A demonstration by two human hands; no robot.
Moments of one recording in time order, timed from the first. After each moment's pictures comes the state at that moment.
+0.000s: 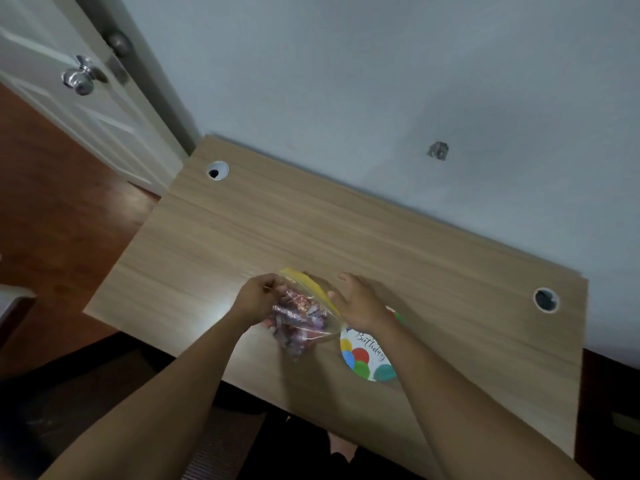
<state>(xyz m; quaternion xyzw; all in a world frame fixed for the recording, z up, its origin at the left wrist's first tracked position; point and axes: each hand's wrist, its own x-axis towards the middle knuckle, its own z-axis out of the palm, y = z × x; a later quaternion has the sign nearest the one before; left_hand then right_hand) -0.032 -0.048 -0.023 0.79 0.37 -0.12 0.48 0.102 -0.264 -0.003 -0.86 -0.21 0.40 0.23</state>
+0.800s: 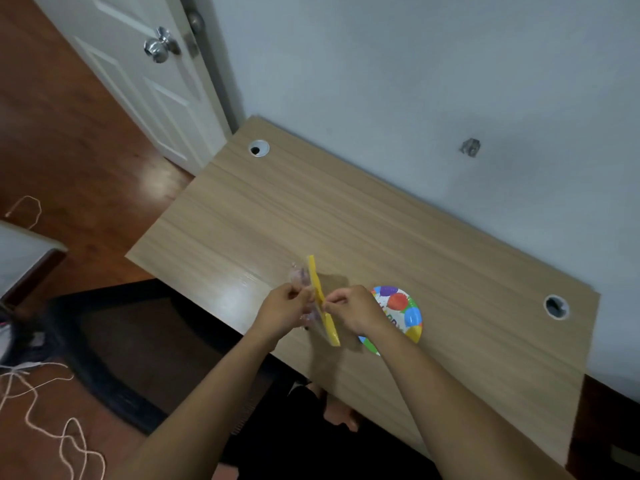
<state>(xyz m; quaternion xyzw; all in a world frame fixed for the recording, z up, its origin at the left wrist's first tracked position) -0.116 -0.134 0.029 0.57 0.48 -0.04 0.66 0.014 -0.265 0.016 -0.82 -0.20 0.45 0.30</state>
